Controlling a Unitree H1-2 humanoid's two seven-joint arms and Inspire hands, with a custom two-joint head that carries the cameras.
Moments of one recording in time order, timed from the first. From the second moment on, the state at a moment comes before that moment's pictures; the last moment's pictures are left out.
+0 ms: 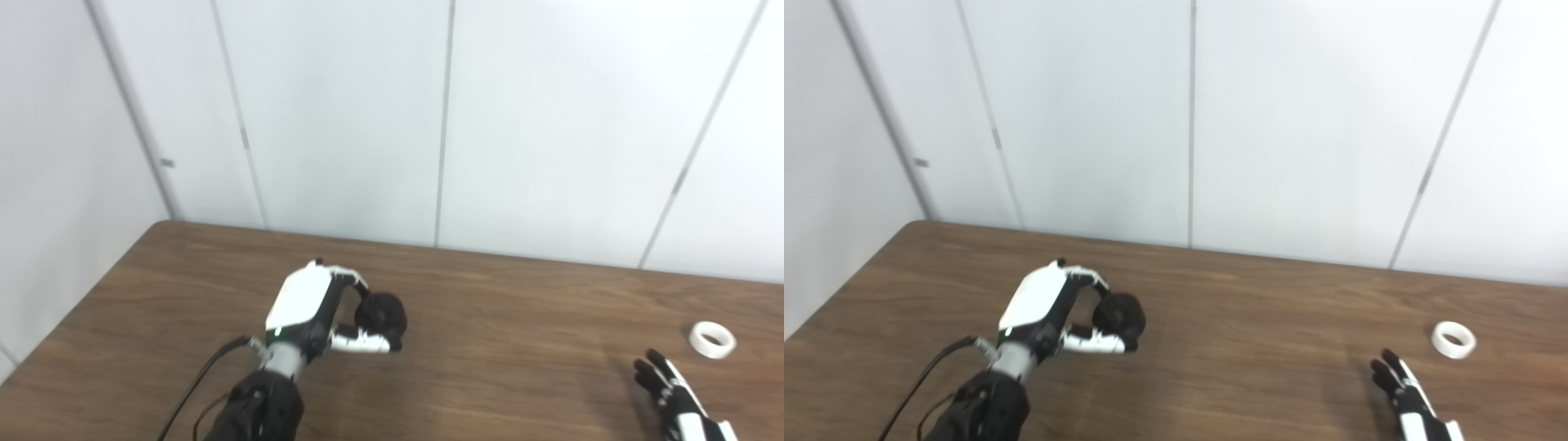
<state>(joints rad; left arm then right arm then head) -0.19 0.33 -0.28 -0.32 0.78 0.46 -0.10 0.07 -0.14 -0.04 -0.16 0.03 0.01 0.07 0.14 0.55</state>
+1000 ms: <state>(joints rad) 0.11 0.20 -0.39 -0.37 0.92 0.15 -0.09 0.05 -0.08 0.01 -0.25 -0.06 0.17 0.04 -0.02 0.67</state>
